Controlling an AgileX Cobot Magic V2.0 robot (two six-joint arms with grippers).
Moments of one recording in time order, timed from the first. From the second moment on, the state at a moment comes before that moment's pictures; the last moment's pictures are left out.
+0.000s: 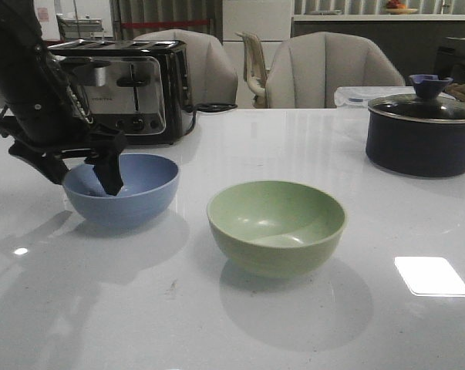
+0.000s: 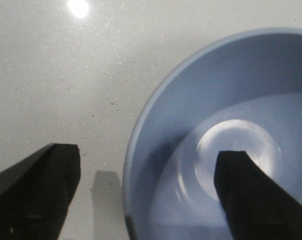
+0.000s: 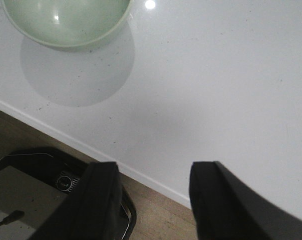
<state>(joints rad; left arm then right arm) -0.27 1.99 -1.39 -0.12 0.62 0.15 0.36 0.89 -0.71 0.02 0.86 -0.04</state>
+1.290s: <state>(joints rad) -0.51 1.86 -1.58 -0.31 0.86 0.18 0.36 0.89 -0.71 0.02 0.86 -0.04</state>
